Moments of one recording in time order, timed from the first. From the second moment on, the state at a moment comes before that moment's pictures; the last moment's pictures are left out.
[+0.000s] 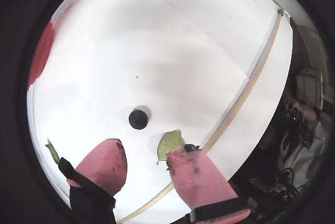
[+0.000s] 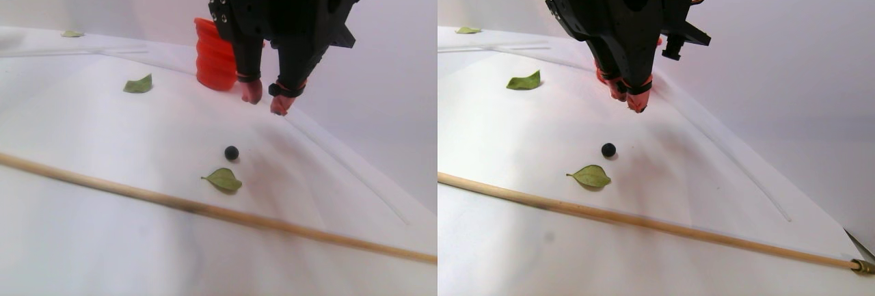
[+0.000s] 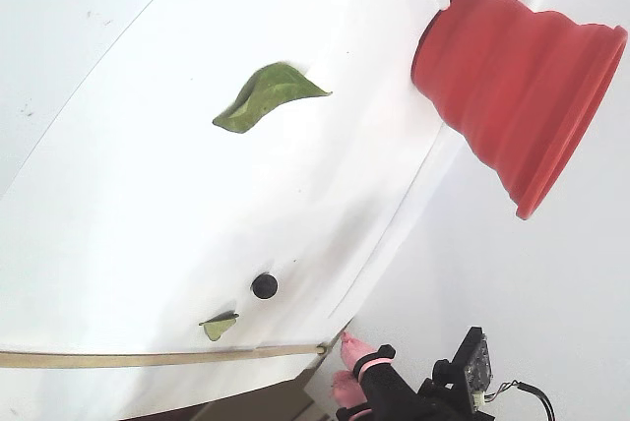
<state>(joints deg) 20.1 126.6 169.4 -14.3 -53.3</state>
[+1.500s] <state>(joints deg) 14.8 90.6 159.8 -36.4 -42.8</state>
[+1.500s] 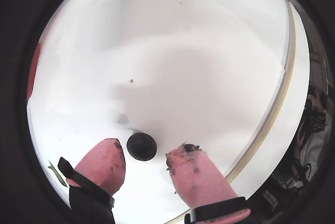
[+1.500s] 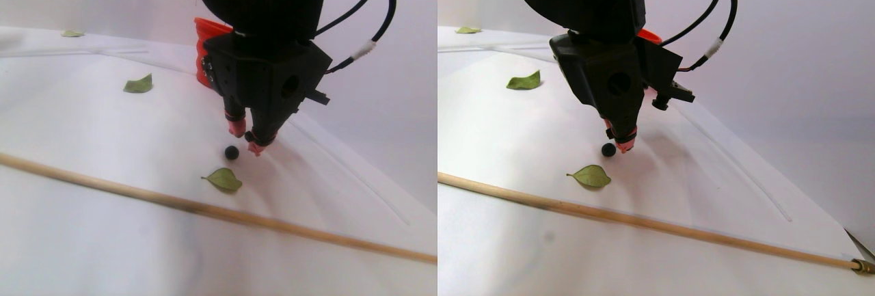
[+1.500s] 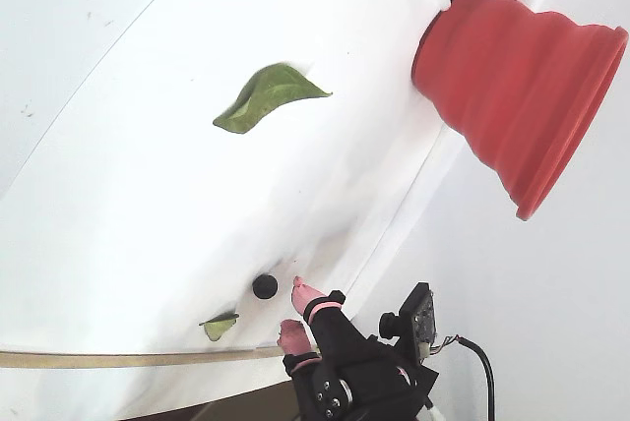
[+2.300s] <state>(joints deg) 12.2 84.4 157.7 -40.4 -41.7</state>
